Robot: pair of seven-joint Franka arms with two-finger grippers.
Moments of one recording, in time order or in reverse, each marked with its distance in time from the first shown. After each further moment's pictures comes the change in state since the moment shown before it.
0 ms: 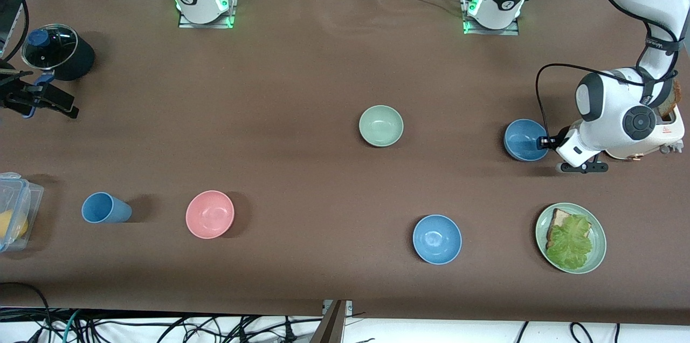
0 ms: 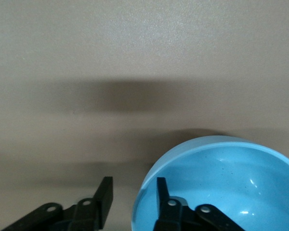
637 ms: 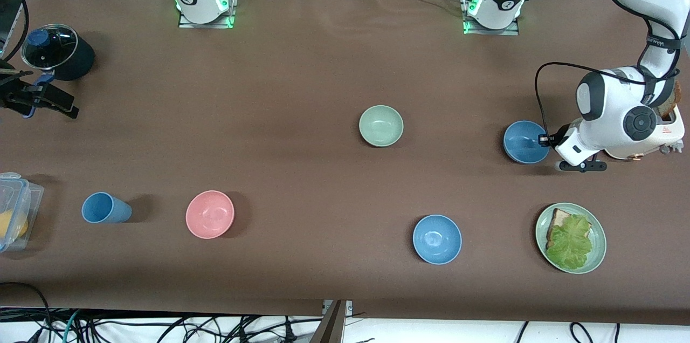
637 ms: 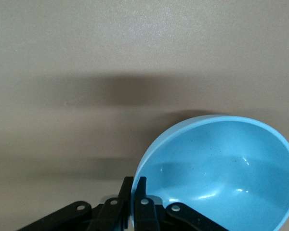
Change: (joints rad) left arm -0.001 -0.017 -0.008 0.005 -0.004 -0.054 0.004; right arm 0.000 0.000 0.003 0.000 0.000 0.000 -0.001
